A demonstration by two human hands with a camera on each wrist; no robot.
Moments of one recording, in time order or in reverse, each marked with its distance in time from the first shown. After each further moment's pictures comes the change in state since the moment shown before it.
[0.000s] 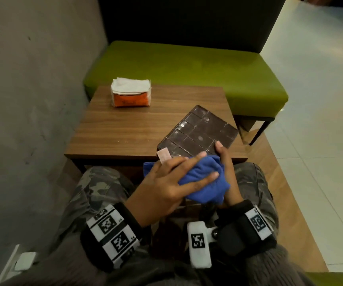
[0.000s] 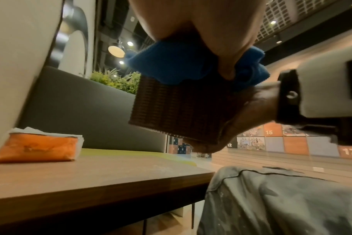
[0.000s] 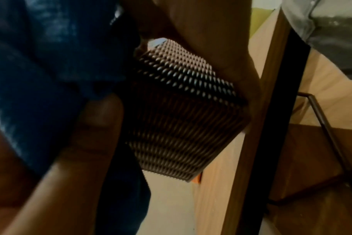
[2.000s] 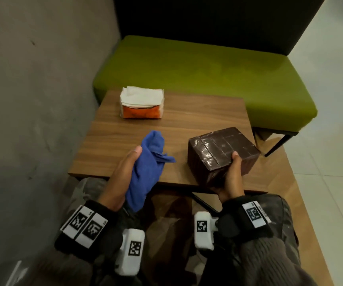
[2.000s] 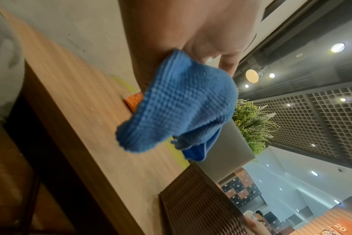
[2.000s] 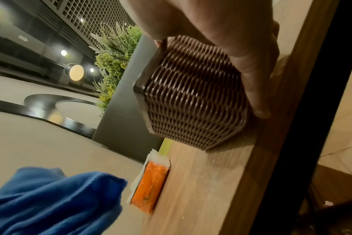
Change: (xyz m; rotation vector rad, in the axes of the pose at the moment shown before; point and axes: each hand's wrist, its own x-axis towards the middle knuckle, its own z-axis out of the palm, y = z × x) left_hand 0.023 -0.126 0.006 -1.403 0.263 -1.414; right_hand 0.139 -0.012 0.004 -0.086 0.488 0.224
